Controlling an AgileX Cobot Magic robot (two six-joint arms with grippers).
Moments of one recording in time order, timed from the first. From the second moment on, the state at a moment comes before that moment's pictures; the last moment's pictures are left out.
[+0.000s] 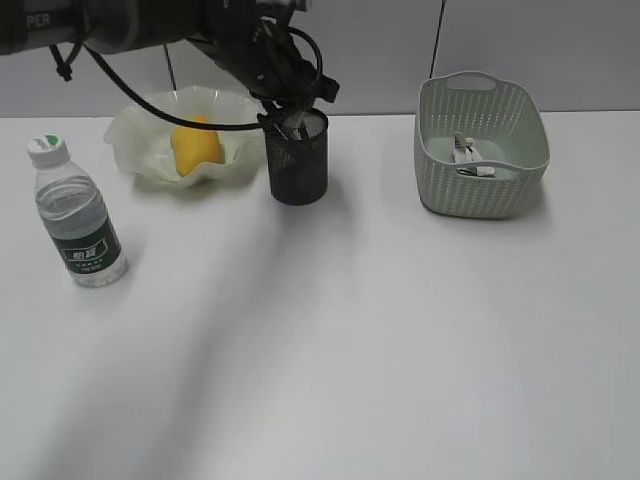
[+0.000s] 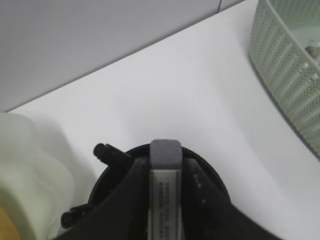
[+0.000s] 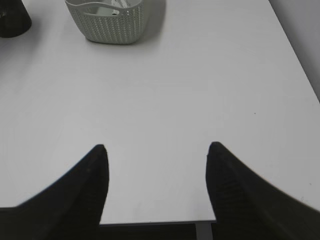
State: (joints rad) left arm -0.52 2.30 -2.00 -0.02 0.56 0.03; right arm -0.08 0.04 -0.51 0.11 1.04 -0.09
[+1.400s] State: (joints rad) left arm -0.11 1.84 -1.94 0.03 1.21 0.04; right arm -0.08 0.04 -0.51 0.11 1.04 -0.08
